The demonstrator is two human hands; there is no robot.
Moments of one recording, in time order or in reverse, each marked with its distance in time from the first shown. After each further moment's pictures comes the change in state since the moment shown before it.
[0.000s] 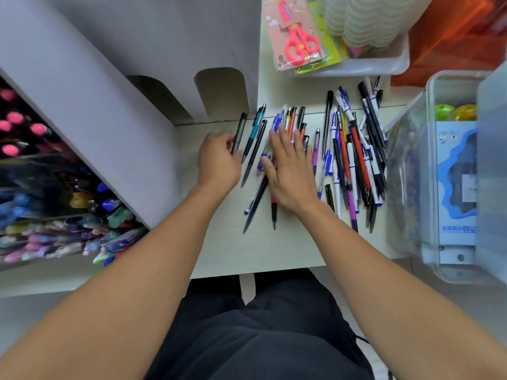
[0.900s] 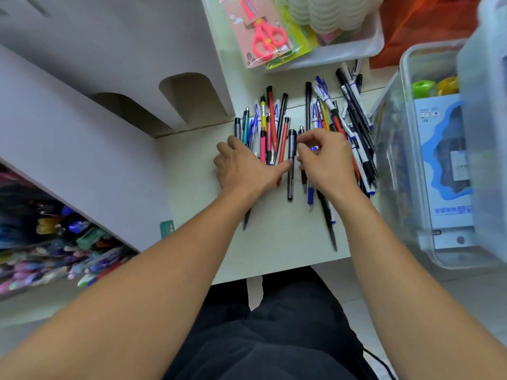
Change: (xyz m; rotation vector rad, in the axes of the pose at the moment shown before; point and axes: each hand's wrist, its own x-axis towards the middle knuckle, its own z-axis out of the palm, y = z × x) left_hand -0.017 0.059 0.051 0.357 -0.186 -0.171; right_hand -0.009 0.041 -0.066 0.430 0.222 0.312
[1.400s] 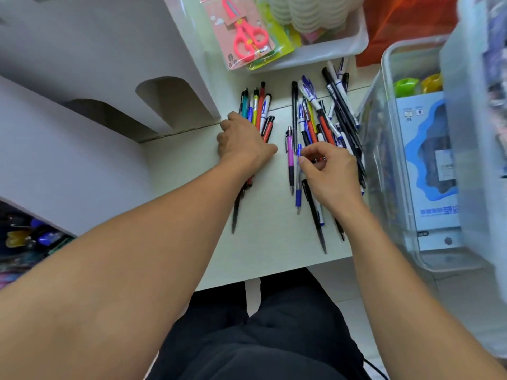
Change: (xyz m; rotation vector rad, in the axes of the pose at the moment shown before) left_hand 0.035 0.050 -0.009 -0.014 0.009 0.020; right_hand -0.017 0.025 -0.023 0.034 0.008 0.011
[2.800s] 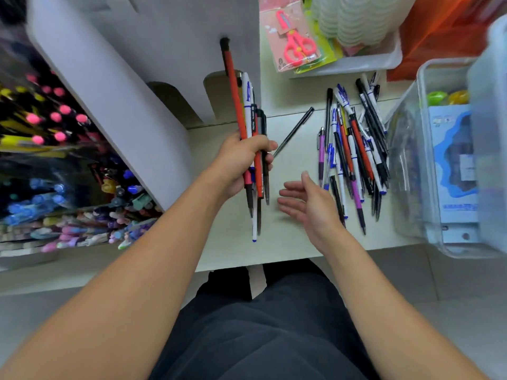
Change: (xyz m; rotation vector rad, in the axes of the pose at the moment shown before) left_hand -0.070 -0.084 -0.068 -1.251 -0.352 -0.040; right_hand -0.079 -0.041 0.062 0.701 -0.213 0.607
